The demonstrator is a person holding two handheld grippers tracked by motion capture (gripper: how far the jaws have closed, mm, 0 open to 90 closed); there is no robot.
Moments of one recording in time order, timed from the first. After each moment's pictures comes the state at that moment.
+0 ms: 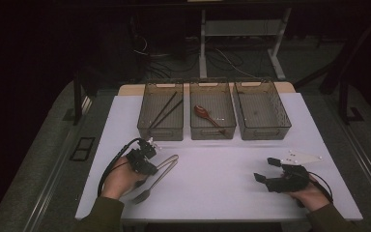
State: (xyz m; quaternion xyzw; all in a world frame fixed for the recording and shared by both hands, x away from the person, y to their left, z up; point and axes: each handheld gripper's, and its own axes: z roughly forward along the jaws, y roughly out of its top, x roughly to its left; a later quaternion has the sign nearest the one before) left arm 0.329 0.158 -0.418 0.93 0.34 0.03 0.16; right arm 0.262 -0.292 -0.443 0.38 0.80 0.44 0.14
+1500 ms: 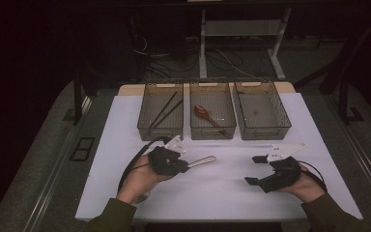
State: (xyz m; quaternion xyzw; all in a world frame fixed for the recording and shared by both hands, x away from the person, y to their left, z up) left arm 0.304 0.082 -0.382 0.93 0.17 0.03 0.32; right arm 0.272 -0.255 -0.397 0.24 0.88 0.40 0.08
